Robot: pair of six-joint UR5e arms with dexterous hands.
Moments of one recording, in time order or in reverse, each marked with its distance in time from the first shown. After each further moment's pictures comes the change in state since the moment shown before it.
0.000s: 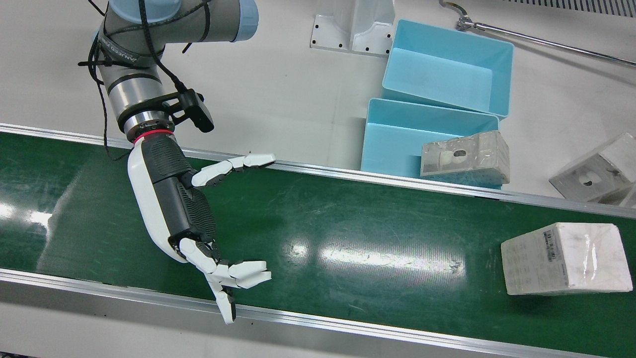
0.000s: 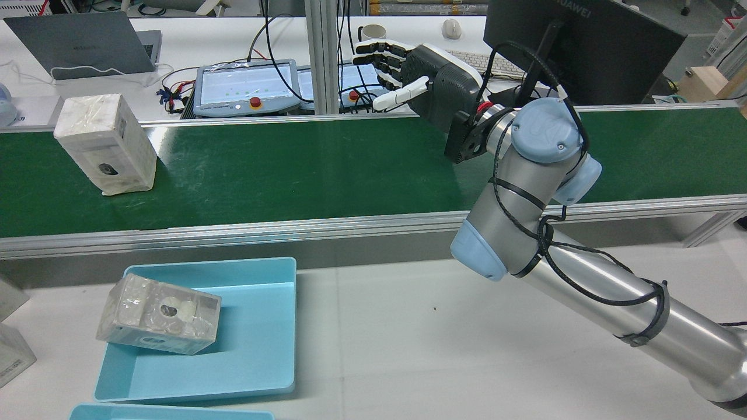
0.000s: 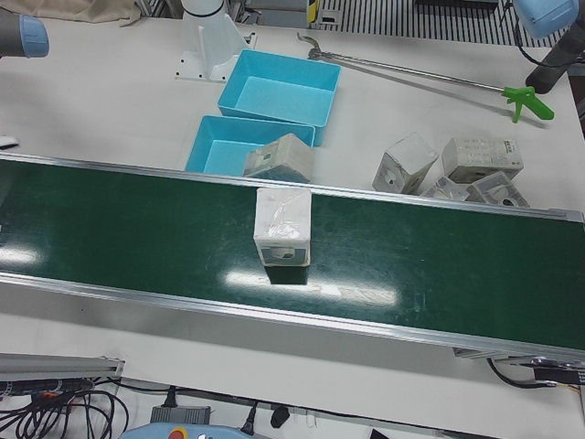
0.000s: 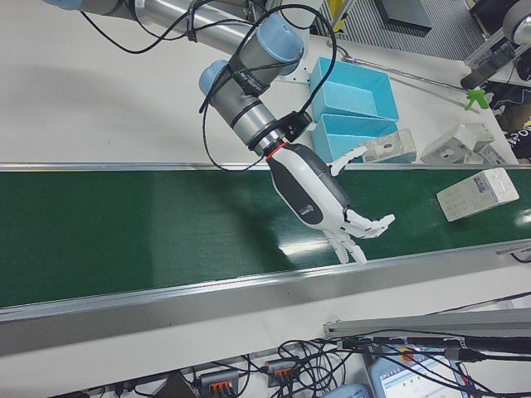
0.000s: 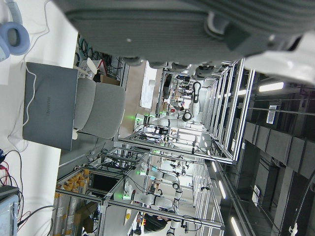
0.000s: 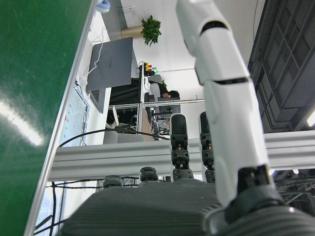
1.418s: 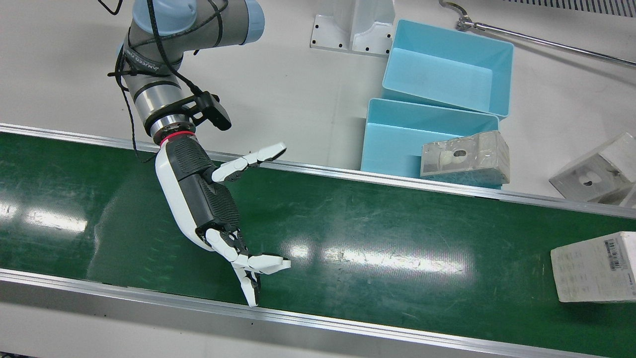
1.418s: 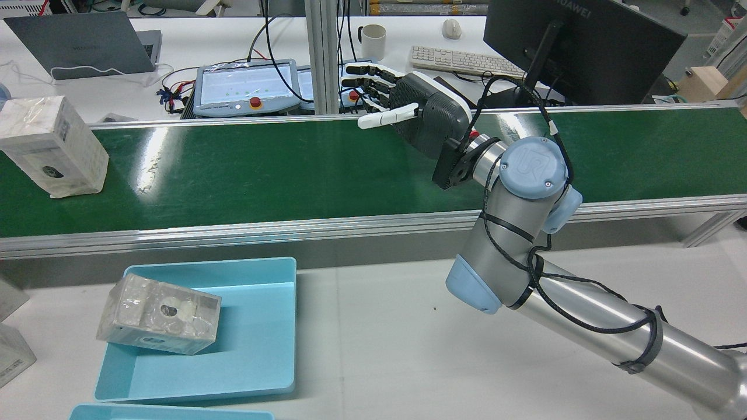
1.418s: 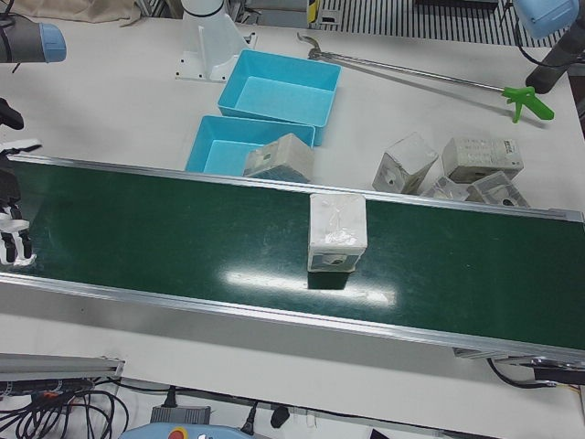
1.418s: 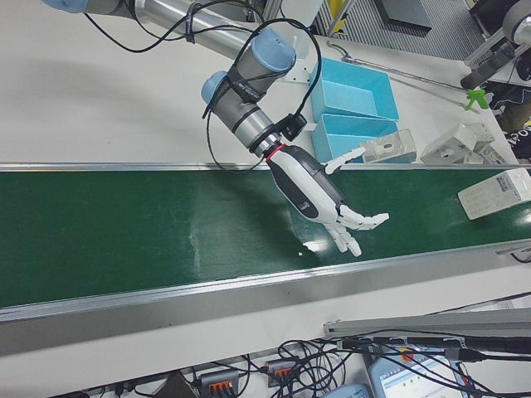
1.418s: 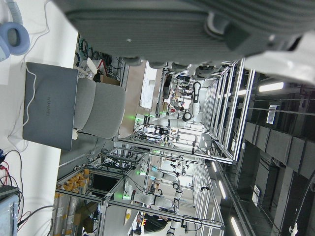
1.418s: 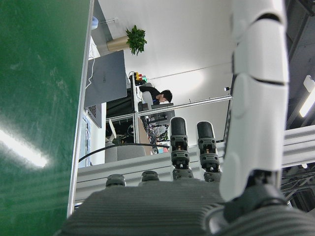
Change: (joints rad) left arm 0.000 0.000 0.000 0.000 0.000 0.000; right arm -0.073 -0.038 -0.007 0.088 0.049 0.080
